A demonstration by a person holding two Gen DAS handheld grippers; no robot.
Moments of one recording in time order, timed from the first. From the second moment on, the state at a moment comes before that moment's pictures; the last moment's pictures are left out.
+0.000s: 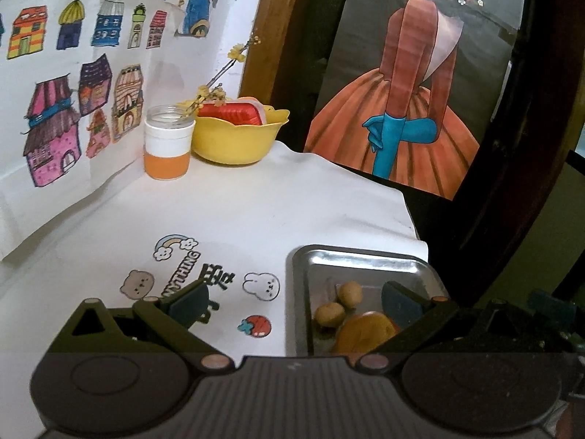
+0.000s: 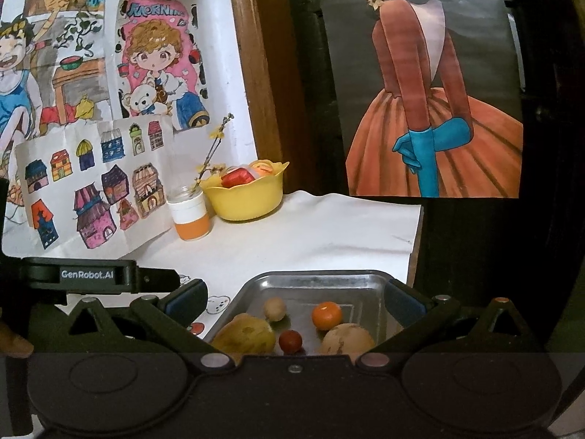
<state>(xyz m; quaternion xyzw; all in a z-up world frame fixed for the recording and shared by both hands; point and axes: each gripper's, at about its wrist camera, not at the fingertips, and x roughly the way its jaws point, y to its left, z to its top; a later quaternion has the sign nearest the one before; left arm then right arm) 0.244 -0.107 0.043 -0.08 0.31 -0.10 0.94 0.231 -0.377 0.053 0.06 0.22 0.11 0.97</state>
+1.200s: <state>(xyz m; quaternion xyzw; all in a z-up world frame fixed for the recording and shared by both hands) 0.172 -0.068 0.020 -0.10 0.30 -0.08 0.95 0.171 -0.342 0.037 0.08 0.22 0.08 0.97</state>
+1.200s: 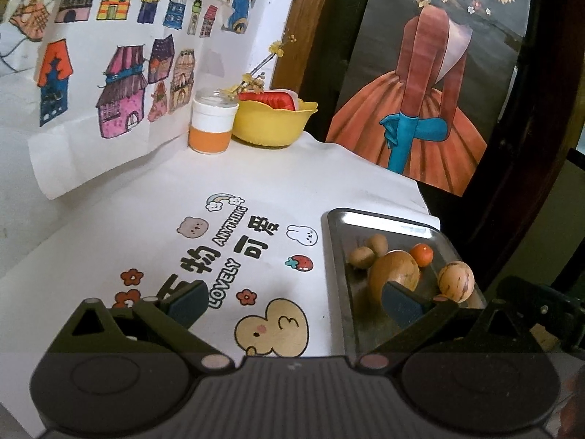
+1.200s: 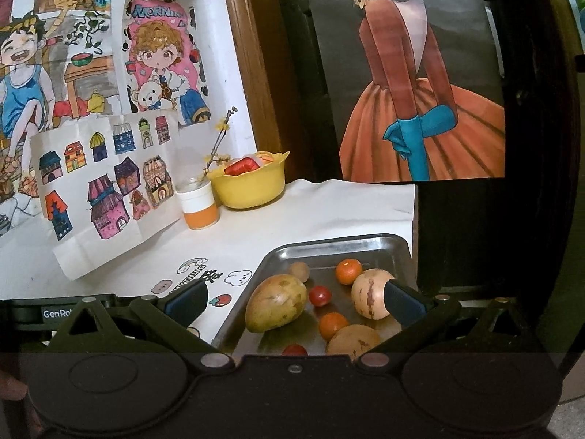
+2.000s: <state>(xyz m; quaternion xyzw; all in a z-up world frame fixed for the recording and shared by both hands) 0.106 -0.050 0.010 -0.08 0.26 -0.07 0.96 0.111 -0.311 0.032 0.08 0.19 0.06 0.98</state>
